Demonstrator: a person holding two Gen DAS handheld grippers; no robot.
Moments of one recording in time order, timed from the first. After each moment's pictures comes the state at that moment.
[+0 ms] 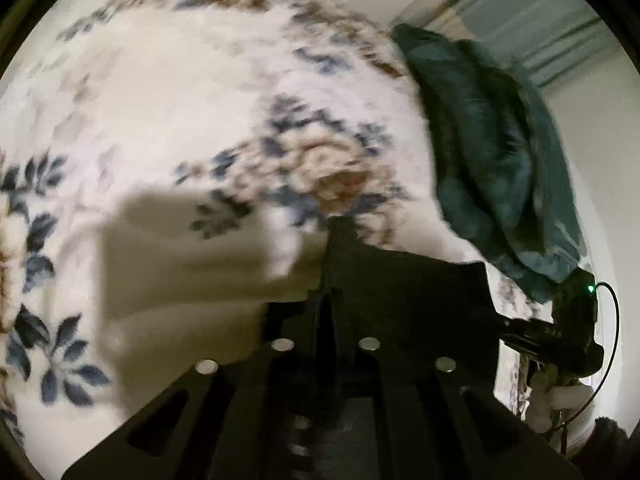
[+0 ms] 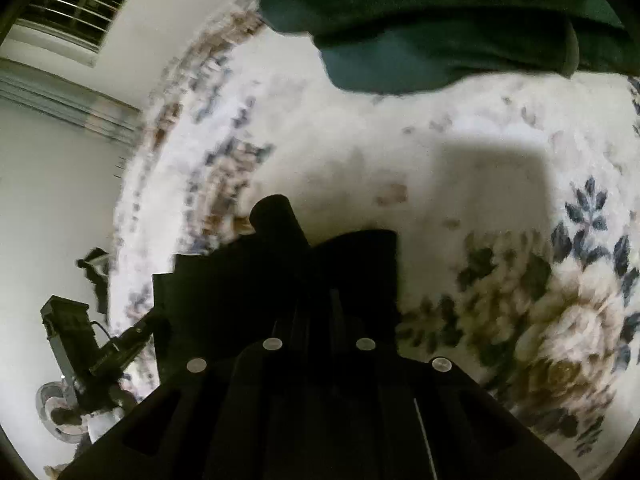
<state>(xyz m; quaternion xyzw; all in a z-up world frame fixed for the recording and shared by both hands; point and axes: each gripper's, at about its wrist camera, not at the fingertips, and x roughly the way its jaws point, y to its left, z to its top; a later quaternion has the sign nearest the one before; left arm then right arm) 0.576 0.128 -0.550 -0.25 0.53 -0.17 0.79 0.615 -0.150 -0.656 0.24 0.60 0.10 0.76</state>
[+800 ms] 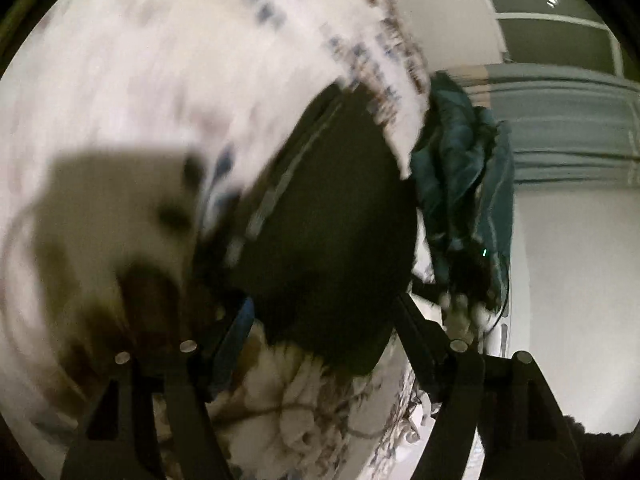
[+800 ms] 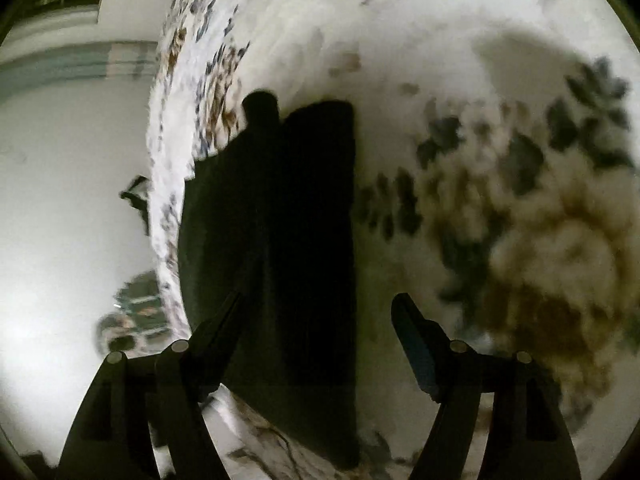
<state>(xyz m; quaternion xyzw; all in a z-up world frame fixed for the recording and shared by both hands) 0.305 0.130 -0.563 -0.50 0.49 -0.12 0.70 0.594 -0.201 -0.701 0.30 0.69 0.23 0.61</state>
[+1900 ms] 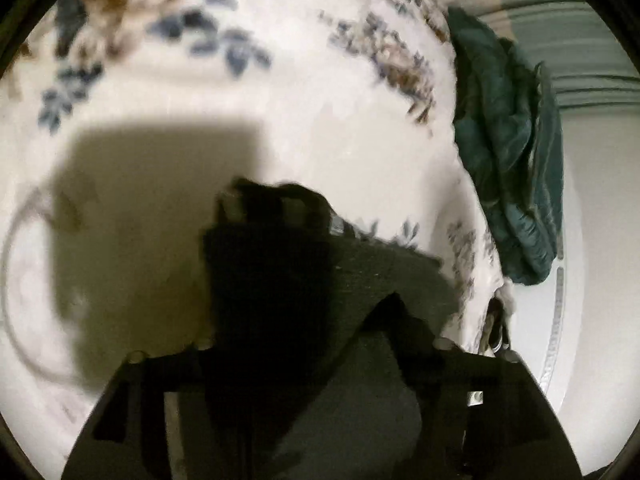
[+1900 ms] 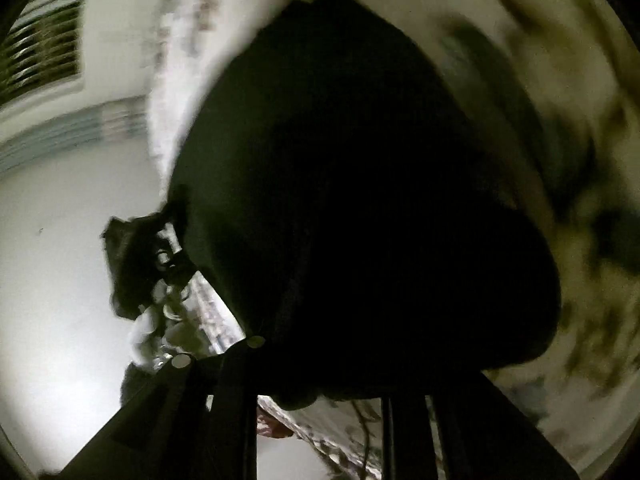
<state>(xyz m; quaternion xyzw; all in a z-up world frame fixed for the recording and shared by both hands) 0.426 0.177 -0.571 -0.35 0.60 -0.15 0.70 0.296 -0.114 -0.720 0.45 0.67 0.12 0.58</state>
